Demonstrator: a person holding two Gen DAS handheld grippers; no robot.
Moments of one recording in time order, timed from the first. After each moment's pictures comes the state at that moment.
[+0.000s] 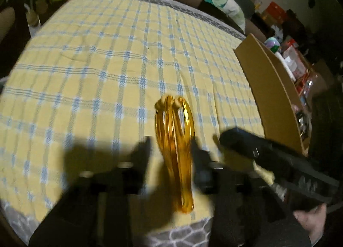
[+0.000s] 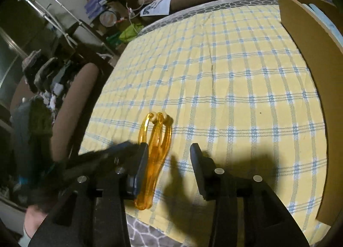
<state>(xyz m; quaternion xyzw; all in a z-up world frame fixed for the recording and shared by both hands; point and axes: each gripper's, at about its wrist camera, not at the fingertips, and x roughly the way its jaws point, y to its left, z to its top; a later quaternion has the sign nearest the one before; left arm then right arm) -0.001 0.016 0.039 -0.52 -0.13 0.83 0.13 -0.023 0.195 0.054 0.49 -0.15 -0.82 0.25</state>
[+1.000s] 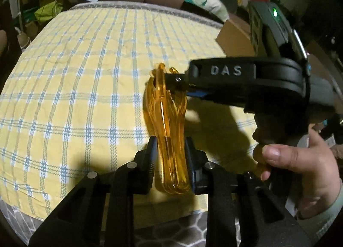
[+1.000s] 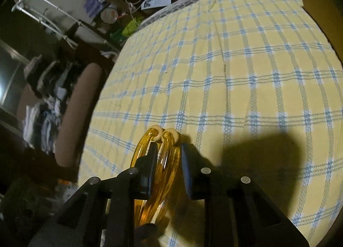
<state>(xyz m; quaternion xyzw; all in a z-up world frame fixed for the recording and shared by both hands) 0.028 0.056 0.034 -0.48 -0.09 0.85 0.16 -0.081 0.193 0.018 0.52 -0.19 -0.79 0.28</state>
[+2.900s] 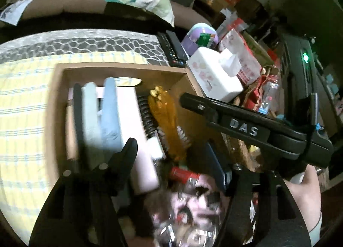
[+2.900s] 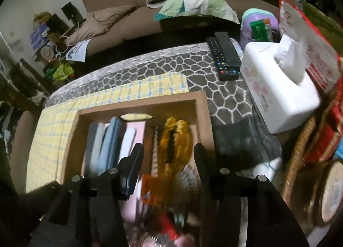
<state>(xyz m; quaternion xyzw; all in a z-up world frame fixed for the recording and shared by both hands) -0.167 0.379 0.110 -0.50 -0.12 0.82 0.27 -0.196 0.537 0.124 0.48 -0.09 -0.87 0.07</state>
